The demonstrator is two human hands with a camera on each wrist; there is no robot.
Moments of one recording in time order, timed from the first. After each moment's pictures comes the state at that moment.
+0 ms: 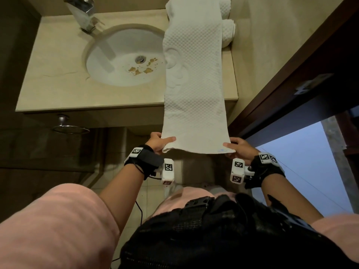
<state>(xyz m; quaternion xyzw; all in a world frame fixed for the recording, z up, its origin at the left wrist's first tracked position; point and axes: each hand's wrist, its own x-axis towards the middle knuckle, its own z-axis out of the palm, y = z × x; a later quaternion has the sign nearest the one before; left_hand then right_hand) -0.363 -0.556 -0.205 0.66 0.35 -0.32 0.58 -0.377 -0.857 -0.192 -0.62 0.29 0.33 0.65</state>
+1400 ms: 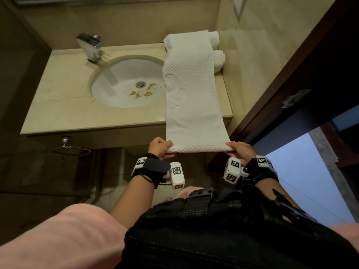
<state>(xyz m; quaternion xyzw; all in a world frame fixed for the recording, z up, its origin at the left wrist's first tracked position) -0.348 -0.562 -0.174 0.64 0.34 -0.20 0.66 -0.354 -0.836 -0.173 -0.55 0.40 0.14 0.72</state>
